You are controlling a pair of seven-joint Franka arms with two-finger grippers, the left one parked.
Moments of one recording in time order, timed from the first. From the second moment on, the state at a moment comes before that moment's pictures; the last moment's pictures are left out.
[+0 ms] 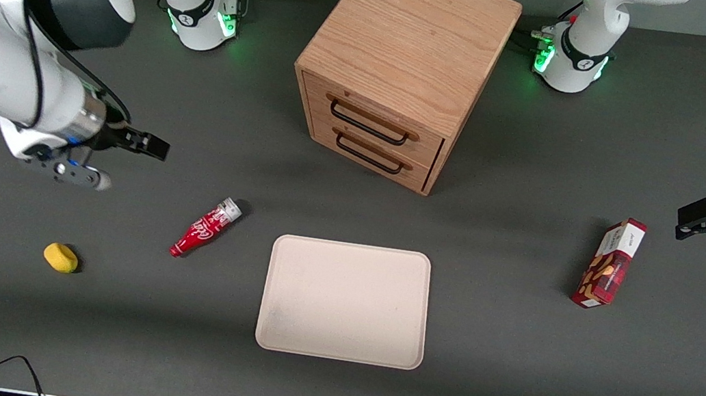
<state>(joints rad) 0.03 0.21 0.23 -1.61 0.01 1.64 0.46</state>
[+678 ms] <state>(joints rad) 0.10 0.44 0.23 -1.68 -0.01 1.94 0.73</state>
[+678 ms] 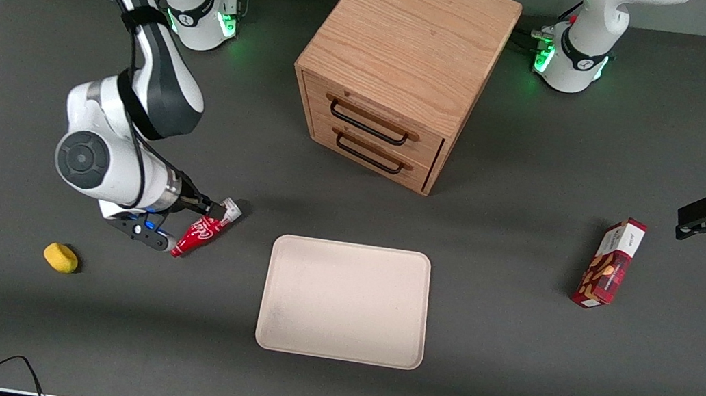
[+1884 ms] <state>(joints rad) 0.06 0.45 0.21 -1.97 -0.10 2.35 1.15</state>
